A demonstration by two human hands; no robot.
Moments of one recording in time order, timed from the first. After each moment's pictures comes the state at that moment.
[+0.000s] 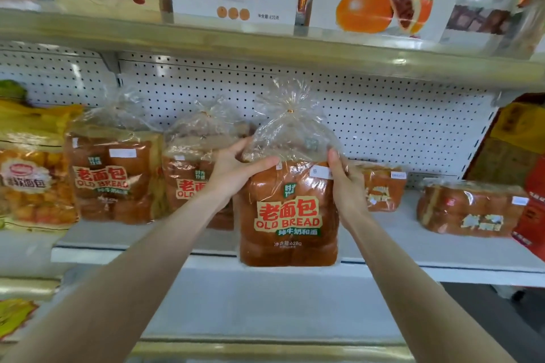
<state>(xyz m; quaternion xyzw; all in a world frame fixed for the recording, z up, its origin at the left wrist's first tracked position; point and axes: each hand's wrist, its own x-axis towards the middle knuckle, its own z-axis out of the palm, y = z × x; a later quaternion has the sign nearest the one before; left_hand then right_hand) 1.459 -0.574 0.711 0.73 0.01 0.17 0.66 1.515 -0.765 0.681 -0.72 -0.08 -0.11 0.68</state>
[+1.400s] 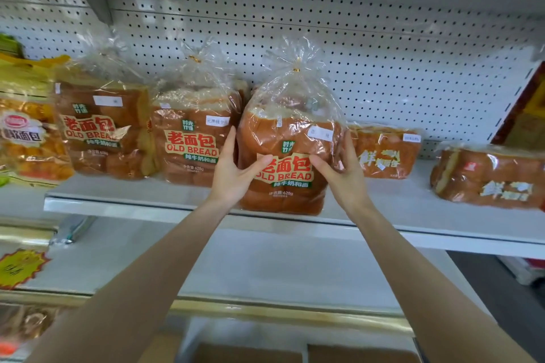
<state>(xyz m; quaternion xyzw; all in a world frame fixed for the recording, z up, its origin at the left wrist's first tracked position) 1.483 -0.600 0.581 0.74 0.03 0.27 0.61 1.538 -0.801 0.587 -0.72 -0.20 -0.08 0.66</state>
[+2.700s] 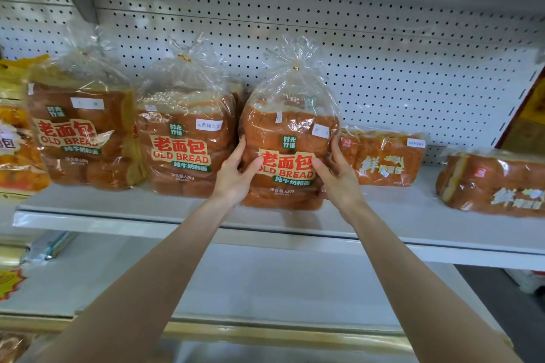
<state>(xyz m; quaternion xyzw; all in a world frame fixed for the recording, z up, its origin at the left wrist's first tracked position) 1.539 -0.590 0.557 0.74 0.07 0.20 0.64 1.579 -0.788 0.570 -0.77 -0.15 -0.06 0.62</state>
